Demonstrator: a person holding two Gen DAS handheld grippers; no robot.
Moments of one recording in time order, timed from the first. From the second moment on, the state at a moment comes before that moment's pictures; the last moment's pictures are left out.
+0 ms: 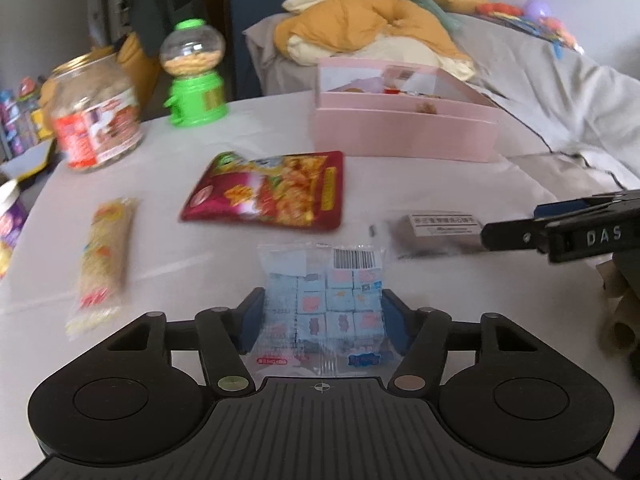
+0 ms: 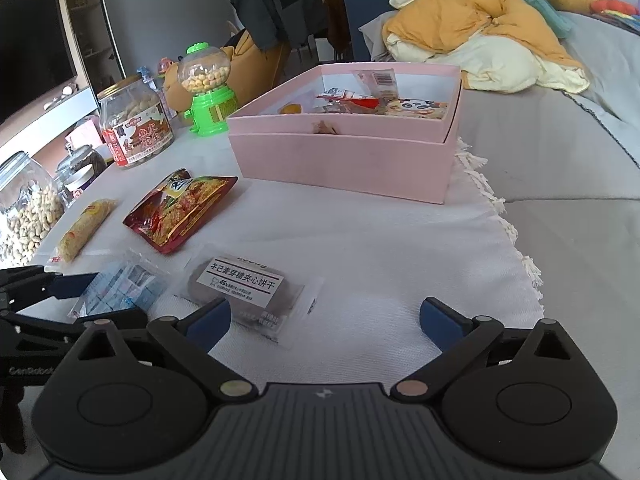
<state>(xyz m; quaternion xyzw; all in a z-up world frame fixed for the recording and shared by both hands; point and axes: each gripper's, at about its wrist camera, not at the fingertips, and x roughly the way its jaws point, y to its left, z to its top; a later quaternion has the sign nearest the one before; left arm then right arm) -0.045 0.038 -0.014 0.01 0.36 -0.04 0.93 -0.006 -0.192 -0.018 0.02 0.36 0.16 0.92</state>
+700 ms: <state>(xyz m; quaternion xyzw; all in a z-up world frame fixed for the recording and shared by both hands) -0.075 0.062 -0.020 -0.02 0.32 0.01 0.95 0.009 -0.112 0.002 -0.09 0.42 0.33 0.84</state>
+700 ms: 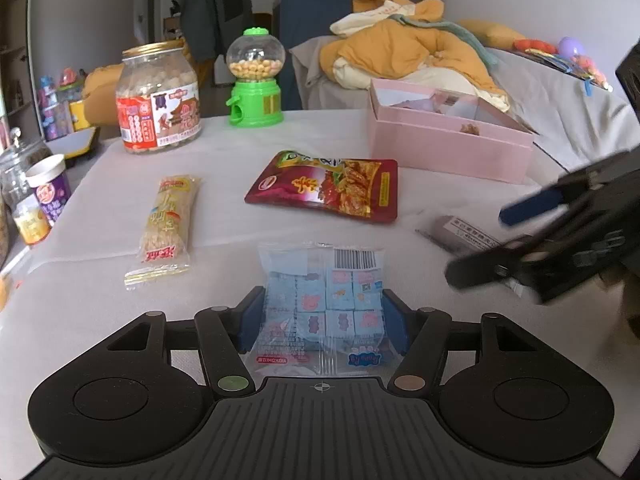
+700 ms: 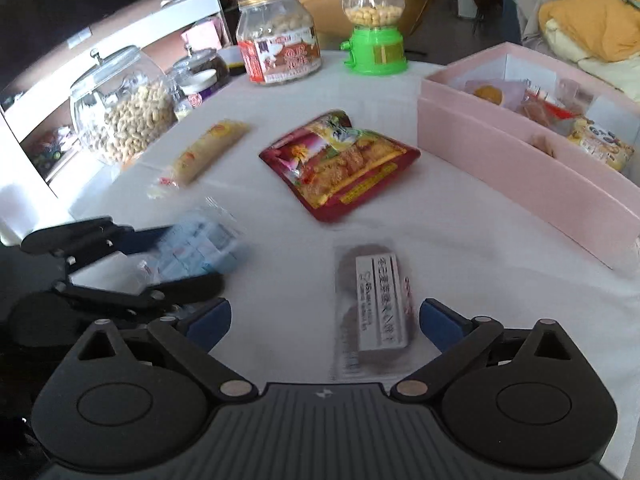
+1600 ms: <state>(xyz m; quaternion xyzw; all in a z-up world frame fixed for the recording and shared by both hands) -0.074 0.059 0.004 -0.04 0.32 -0.03 0.95 -0.028 -0.180 0.050 -0.09 0.34 0.22 0.91</state>
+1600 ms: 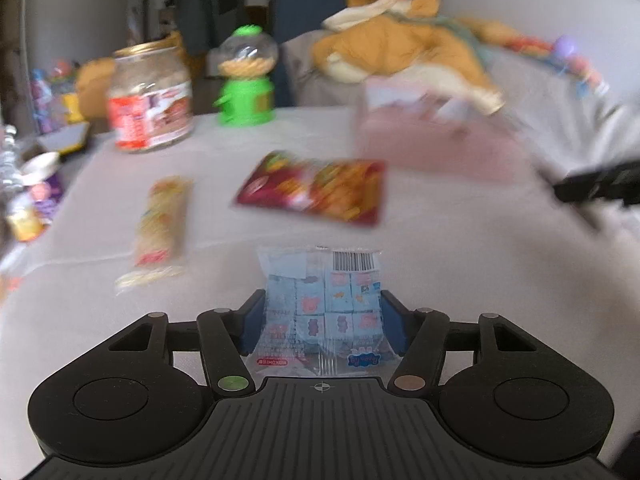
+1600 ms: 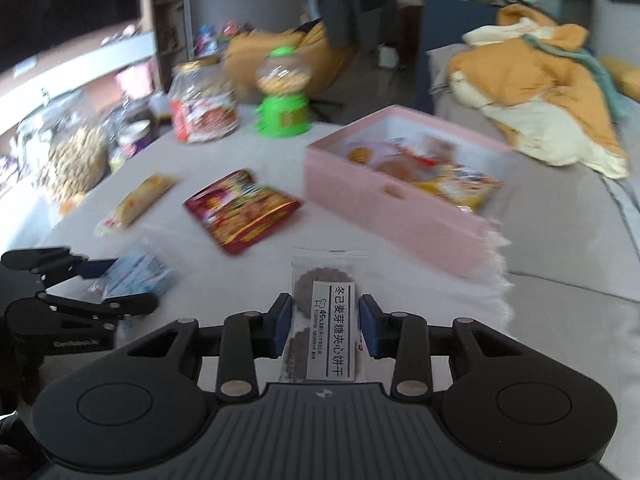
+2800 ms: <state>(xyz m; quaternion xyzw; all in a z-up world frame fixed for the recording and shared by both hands) -0.003 0.161 0.040 -0.12 0.29 0.08 0.95 0.143 -0.209 0.144 -0.02 0.28 0.13 0.95</state>
